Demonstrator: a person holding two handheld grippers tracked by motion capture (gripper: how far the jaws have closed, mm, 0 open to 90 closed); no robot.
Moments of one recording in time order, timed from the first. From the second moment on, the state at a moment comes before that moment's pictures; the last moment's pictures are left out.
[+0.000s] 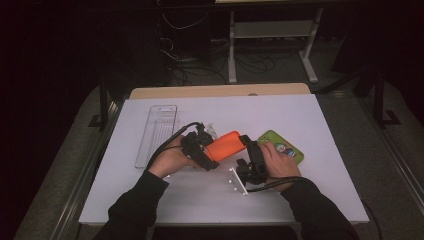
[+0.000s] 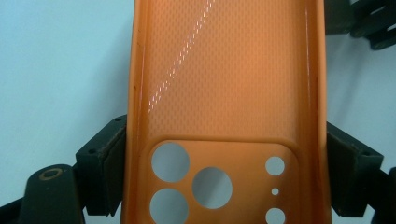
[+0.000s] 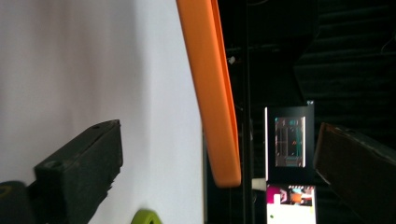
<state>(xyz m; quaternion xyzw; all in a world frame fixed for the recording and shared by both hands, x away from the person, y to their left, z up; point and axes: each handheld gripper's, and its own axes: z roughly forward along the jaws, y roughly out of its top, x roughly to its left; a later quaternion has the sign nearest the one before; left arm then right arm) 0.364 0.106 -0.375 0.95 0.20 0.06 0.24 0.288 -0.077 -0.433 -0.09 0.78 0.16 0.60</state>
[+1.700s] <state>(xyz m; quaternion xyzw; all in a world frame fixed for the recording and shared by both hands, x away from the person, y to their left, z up) 0.363 0.112 -0.373 0.94 0.19 0.06 0.27 0.282 -0.061 -0.439 -0.12 0.78 0.12 0.60</state>
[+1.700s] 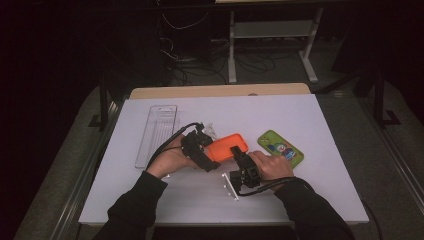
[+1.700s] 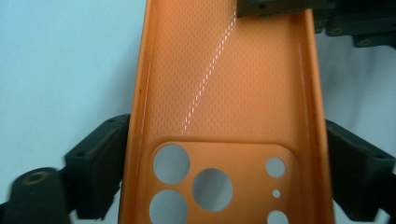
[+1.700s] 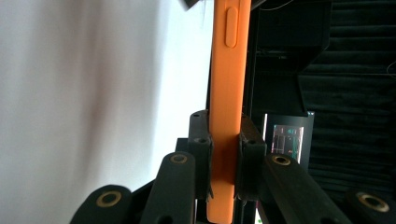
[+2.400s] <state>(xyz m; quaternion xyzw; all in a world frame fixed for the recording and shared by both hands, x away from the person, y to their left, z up) 0.365 0.147 -0.364 0.93 0.20 0.08 0.30 0.295 -0.087 -0.431 -0.06 0.80 0.14 0.58</state>
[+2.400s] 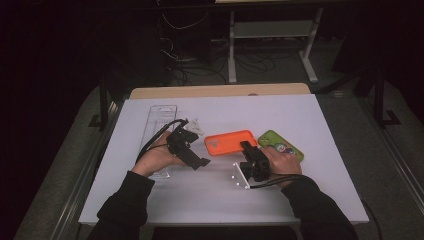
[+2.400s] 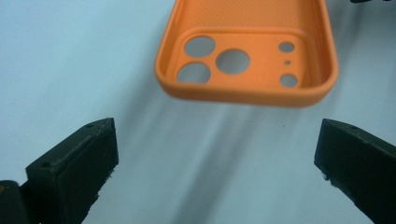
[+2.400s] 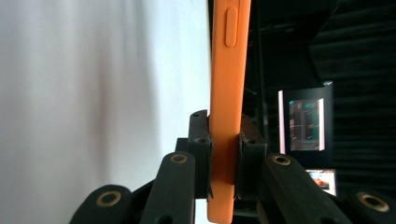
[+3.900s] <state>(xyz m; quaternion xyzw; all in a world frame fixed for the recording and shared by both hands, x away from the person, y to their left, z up) 0.370 0.149 -0.368 0.91 0.25 0.08 0.34 0.338 -0.123 -0.413 0.32 0.81 0.46 0.18</state>
